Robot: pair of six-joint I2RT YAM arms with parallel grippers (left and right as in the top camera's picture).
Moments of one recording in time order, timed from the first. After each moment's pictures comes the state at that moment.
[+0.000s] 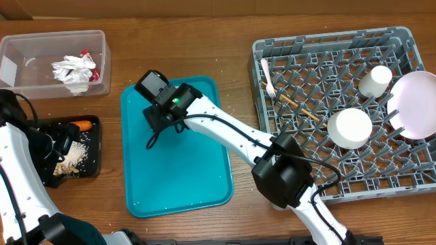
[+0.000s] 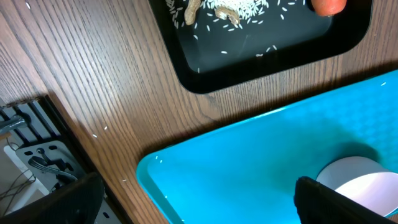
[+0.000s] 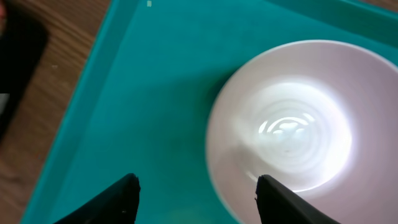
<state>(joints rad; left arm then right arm) 0.60 1.52 1.43 -1.48 0.07 -0.75 0.89 2.35 2.11 -0.87 0.02 0.35</state>
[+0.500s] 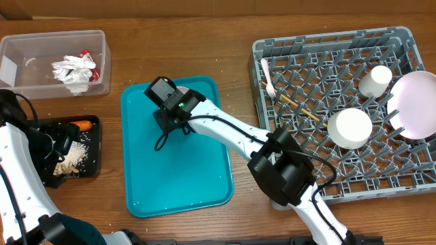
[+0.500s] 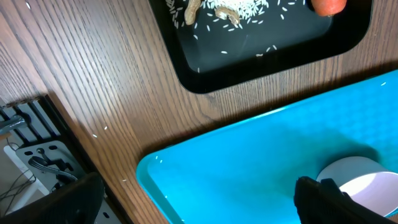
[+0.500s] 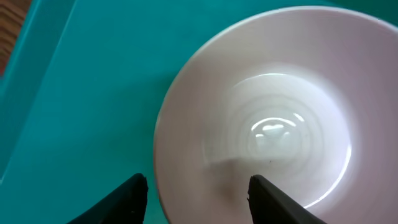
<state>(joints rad) 0.60 1.52 1.43 -1.48 0.07 -0.75 0.87 2.35 1.97 -0.73 0.03 0.32</state>
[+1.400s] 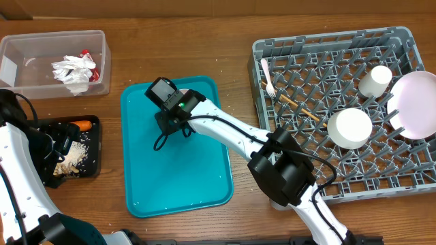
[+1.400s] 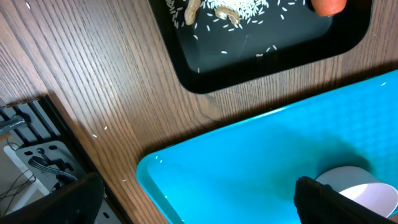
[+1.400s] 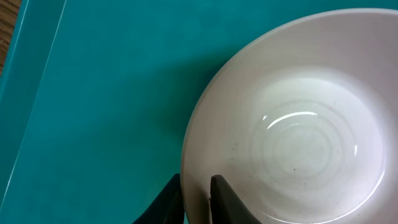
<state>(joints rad) 0.60 1.52 1.43 -1.48 0.07 -0.75 0.87 2.35 1.97 -0.77 0.01 0.38</state>
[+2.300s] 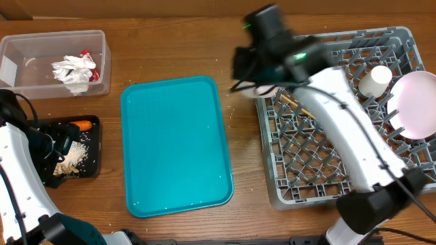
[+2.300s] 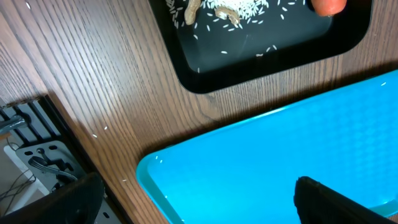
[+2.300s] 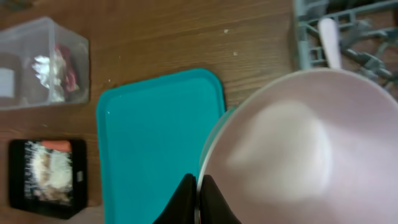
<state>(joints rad) 0.60 1.52 1.43 -1.48 0.07 -0.75 0.46 1.82 1.98 -1.14 -0.13 0.58</state>
